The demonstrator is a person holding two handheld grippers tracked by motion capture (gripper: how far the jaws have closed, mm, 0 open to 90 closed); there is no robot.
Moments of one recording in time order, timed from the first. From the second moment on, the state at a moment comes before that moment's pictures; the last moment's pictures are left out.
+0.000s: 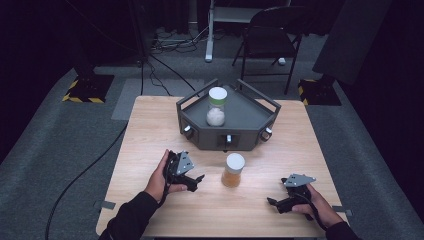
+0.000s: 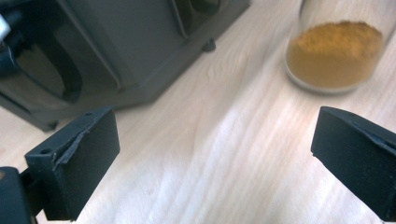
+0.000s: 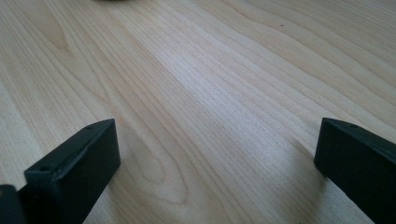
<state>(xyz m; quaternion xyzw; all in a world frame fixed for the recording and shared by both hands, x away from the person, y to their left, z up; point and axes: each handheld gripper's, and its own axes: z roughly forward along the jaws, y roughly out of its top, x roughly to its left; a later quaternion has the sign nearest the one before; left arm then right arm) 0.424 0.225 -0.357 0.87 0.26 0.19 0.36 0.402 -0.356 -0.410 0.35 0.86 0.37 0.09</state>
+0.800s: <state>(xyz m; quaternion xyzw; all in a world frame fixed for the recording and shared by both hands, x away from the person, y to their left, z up) 0.406 0.258 -0.365 0.89 0.30 0.14 0.31 0.402 -0.356 -0.410 0.35 0.86 0.37 0.09</state>
